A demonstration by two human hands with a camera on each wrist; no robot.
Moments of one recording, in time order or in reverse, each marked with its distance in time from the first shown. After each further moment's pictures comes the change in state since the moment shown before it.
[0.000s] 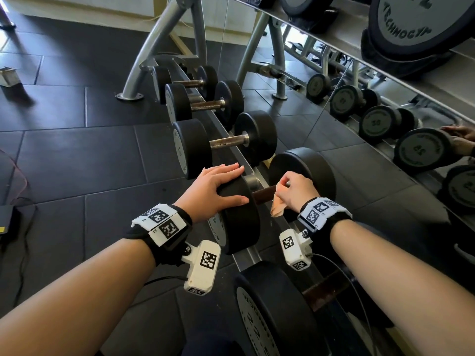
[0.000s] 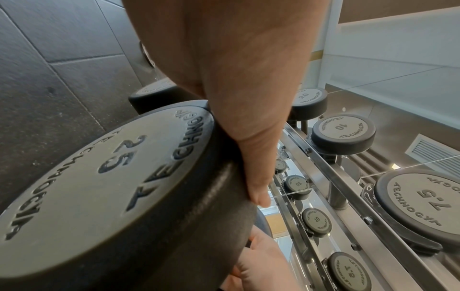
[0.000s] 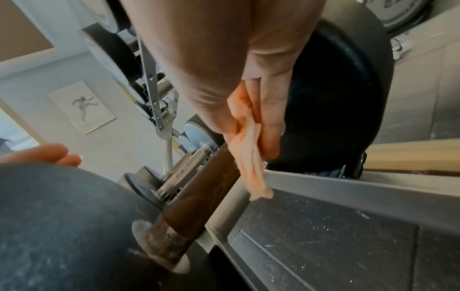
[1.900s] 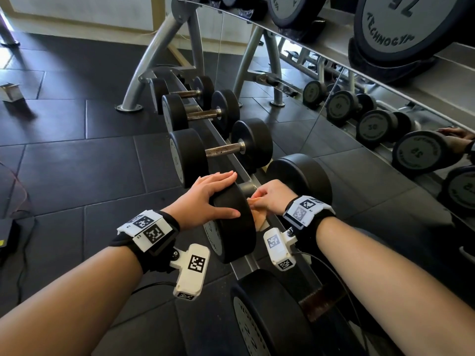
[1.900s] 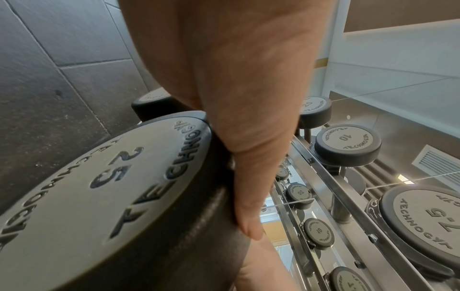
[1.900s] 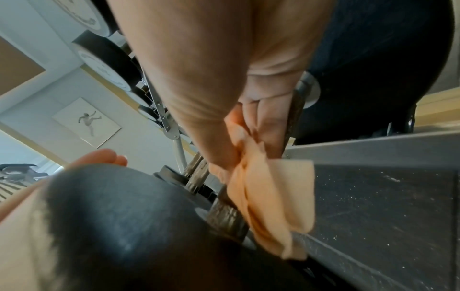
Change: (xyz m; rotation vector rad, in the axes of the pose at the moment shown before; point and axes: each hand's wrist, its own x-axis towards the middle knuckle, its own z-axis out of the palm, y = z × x) left_hand 0.002 -0.001 -0.010 0.034 -0.118 0.014; right_hand 0.003 -0.024 0.006 0.122 -0.359 -0.174
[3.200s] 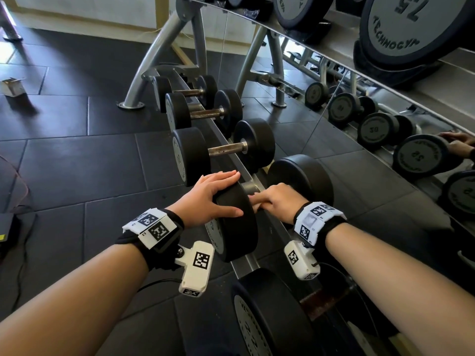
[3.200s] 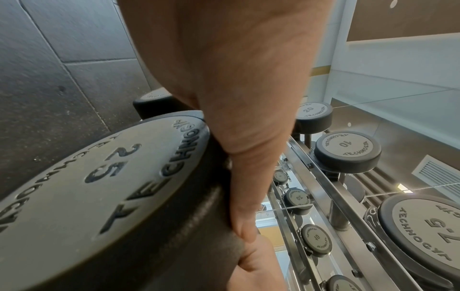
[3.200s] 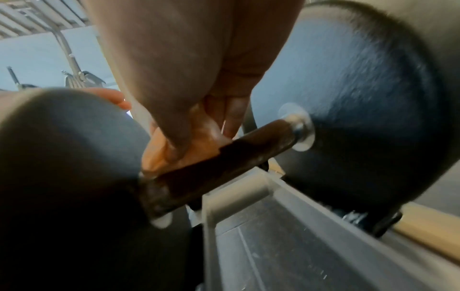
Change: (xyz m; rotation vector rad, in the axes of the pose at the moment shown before) left_hand -0.002 0.004 0.001 -0.039 0.009 -0.018; right_hand -0.011 0.008 -0.006 -0.532 0.008 -0.335
